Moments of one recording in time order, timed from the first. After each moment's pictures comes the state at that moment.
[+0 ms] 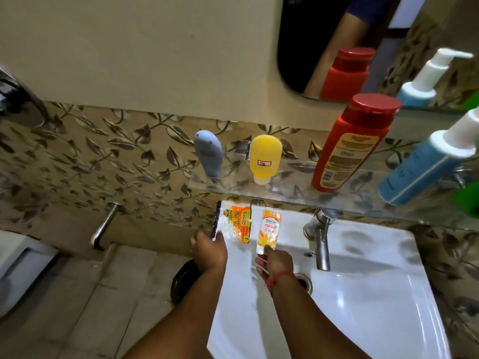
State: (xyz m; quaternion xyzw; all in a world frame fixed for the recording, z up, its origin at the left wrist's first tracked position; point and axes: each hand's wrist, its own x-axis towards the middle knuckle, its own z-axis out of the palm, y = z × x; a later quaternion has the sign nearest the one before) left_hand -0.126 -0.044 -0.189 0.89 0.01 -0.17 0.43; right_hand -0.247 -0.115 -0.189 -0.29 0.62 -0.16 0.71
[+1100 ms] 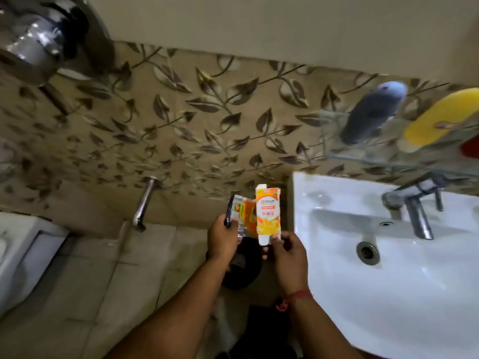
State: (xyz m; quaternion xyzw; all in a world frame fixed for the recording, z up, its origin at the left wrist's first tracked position) left_hand 0.035 0.105 -0.245 0.80 -0.10 -0.36 0.47; right_hand -0.111 0.070 -0.195 -0.51 0.57 -0.27 0.58
